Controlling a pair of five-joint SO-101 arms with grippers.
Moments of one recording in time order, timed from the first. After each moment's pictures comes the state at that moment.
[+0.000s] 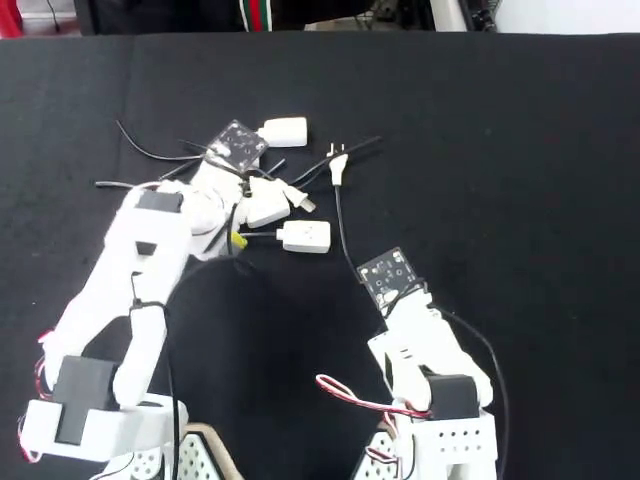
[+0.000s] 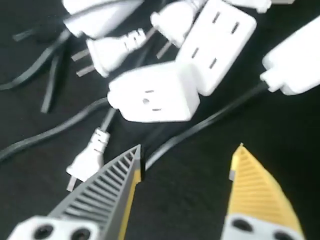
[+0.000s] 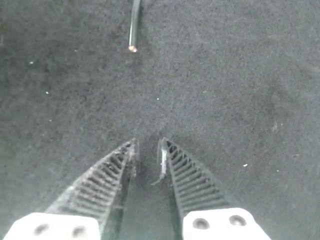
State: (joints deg) left arm 2.7 -9.0 33.2 46.8 -33.1; right arm -3.9 -103.3 96.3 74.7 24.1
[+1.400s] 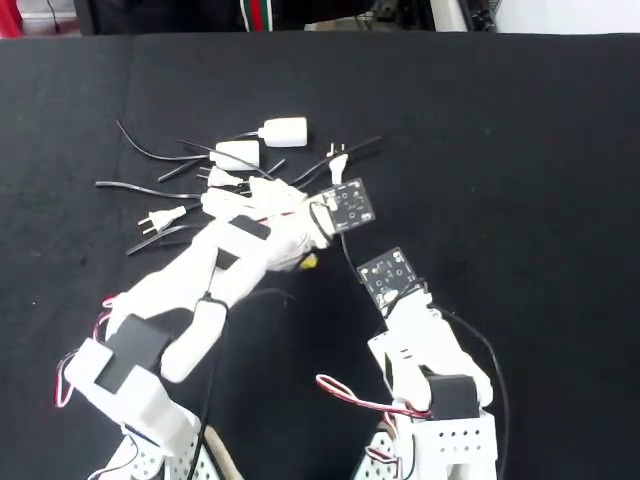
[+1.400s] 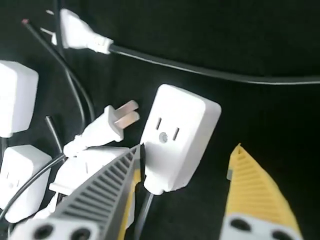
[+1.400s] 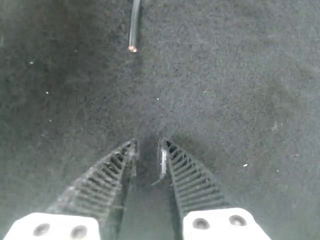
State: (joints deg) left arm 21.5 6.1 34.1 22.7 -47.3; right arm -3.9 -103.3 96.3 74.7 24.1
